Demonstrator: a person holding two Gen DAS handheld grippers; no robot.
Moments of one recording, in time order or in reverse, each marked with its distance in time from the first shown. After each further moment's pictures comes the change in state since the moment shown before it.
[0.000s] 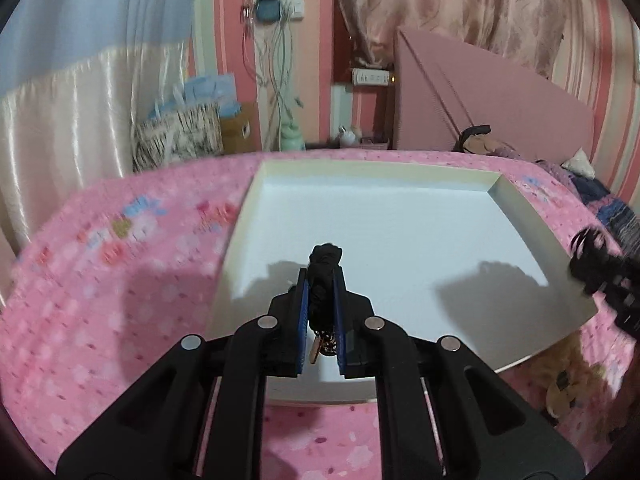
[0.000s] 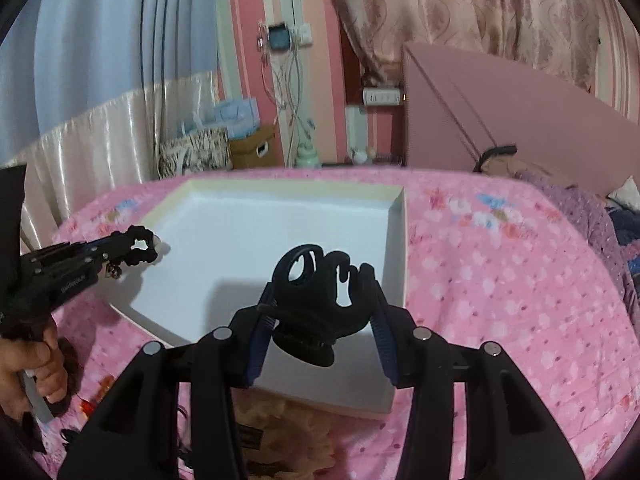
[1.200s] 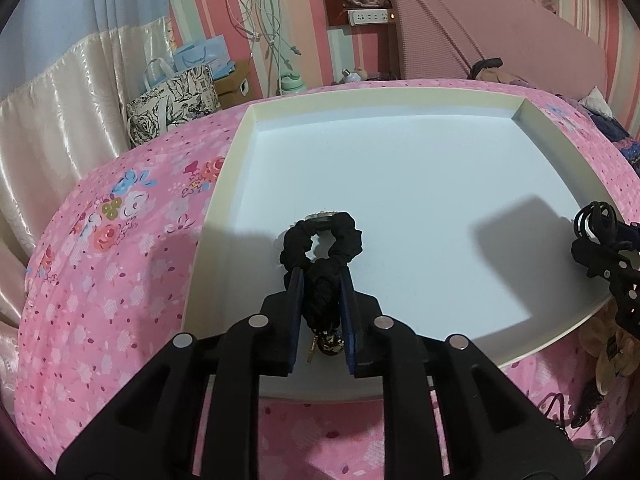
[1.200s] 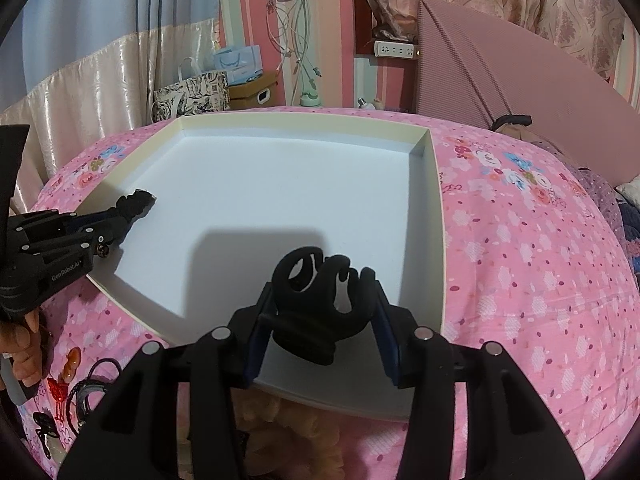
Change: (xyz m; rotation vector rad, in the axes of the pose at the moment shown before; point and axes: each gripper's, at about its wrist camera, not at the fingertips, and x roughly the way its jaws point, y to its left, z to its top) left arm 0.035 -0.016 -0.009 0.131 0.192 0.093; right arm 0.039 0.009 -0.014 -0.044 0.151 -0.014
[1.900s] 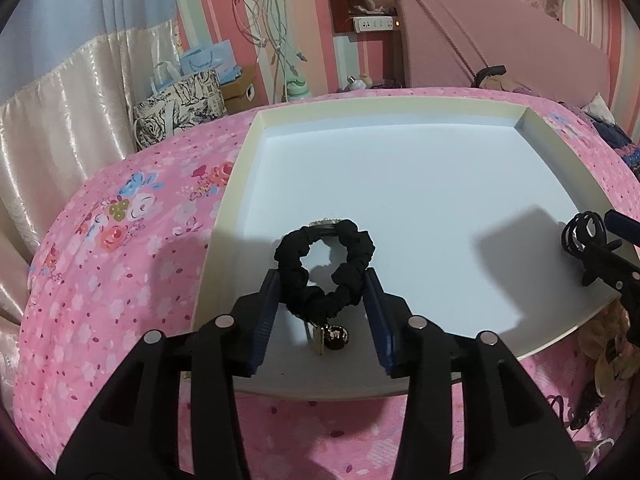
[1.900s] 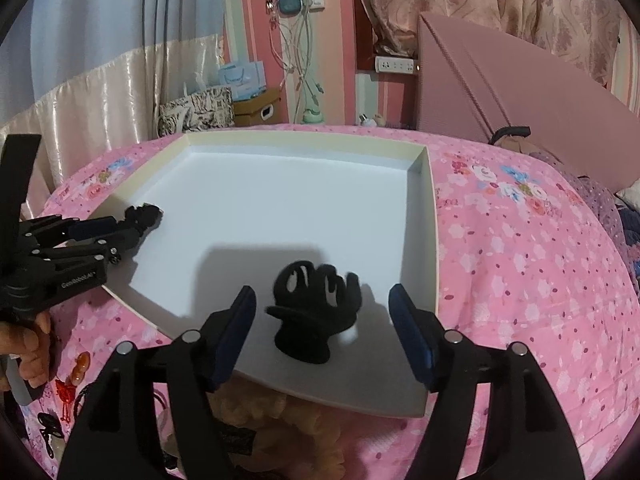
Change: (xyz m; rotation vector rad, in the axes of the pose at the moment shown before) left arm -0.010 0.010 -0.004 -0.017 -0.028 0.008; right arm -0.015 -0.002 0.003 -0.004 -0.065 0.016
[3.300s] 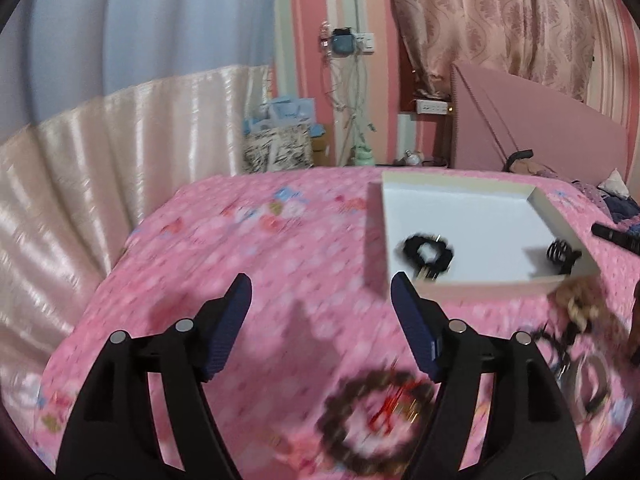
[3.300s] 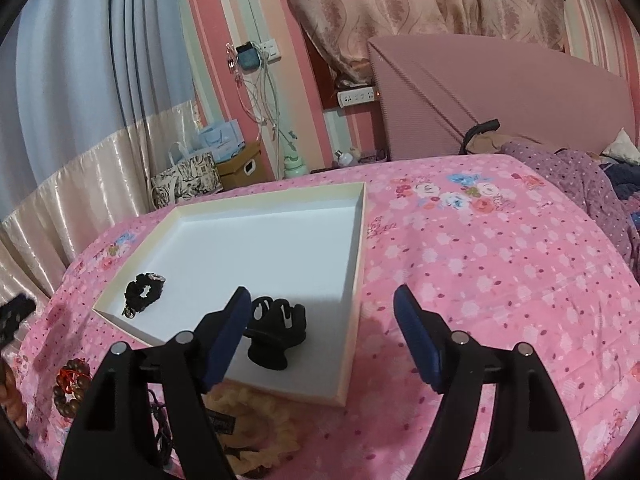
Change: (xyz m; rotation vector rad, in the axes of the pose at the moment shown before) left arm -0.144 0.112 -0.085 -0.191 -0.241 0.096; right arm -0.046 -0.054 -0.001 0.196 -0.138 0.024
